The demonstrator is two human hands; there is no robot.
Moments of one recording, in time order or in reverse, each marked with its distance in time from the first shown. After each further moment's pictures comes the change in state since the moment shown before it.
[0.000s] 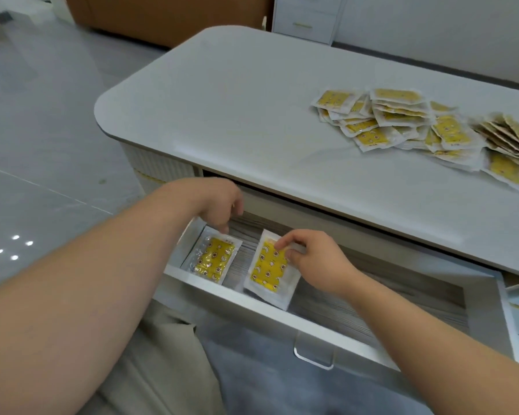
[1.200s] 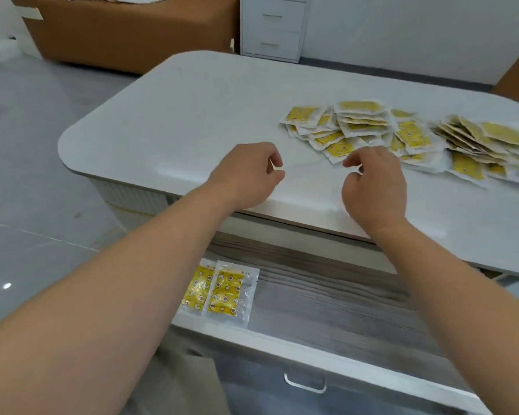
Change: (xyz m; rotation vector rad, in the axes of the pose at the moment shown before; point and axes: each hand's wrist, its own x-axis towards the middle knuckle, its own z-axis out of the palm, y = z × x) left_hand 0.020 0.071 -0.049 -0.462 0.682 0.238; right_hand 0.037 -0.003 -0.124 -0.308 0.873 -0.112
